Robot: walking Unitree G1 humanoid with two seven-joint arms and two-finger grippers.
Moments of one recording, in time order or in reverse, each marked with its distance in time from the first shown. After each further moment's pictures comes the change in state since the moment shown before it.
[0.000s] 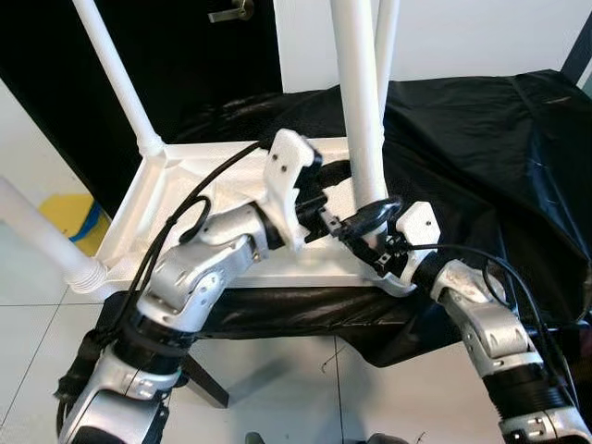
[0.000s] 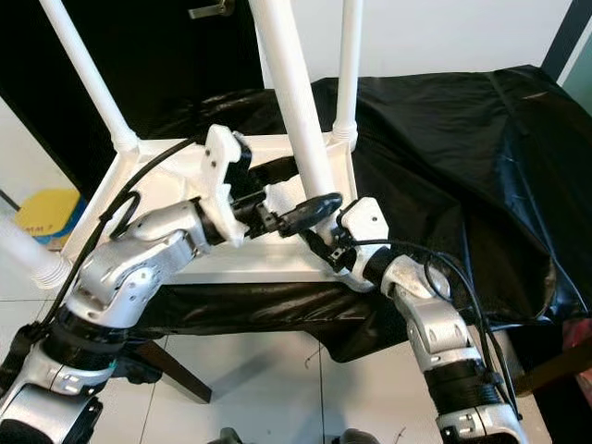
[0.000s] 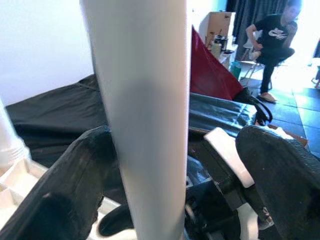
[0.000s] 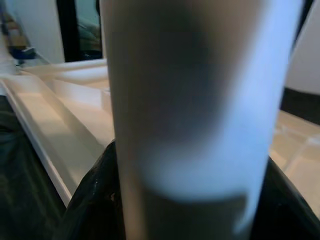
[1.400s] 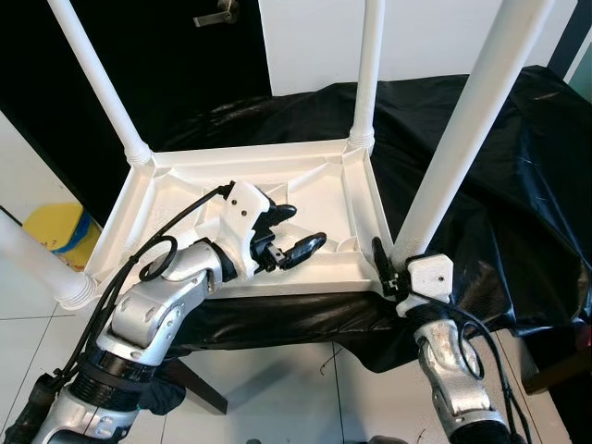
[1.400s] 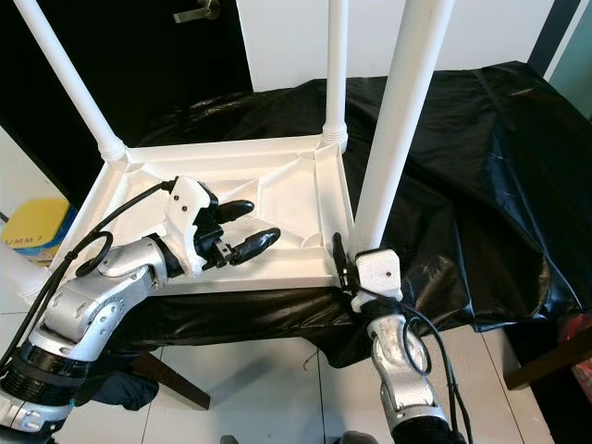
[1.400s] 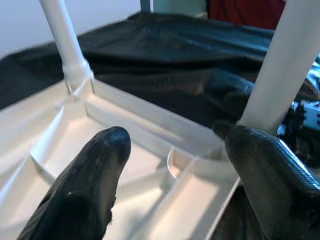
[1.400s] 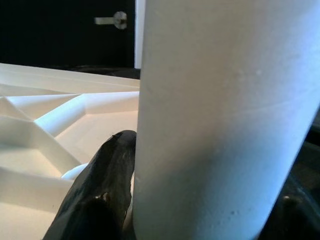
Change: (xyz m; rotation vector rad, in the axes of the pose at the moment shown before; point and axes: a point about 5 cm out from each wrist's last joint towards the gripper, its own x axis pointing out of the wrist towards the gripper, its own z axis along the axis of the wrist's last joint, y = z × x) left arm -0.062 0.019 -0.038 0.050 0.216 0.225; right arm -0.028 0.033 -0.042 0.014 -0.065 -0.689
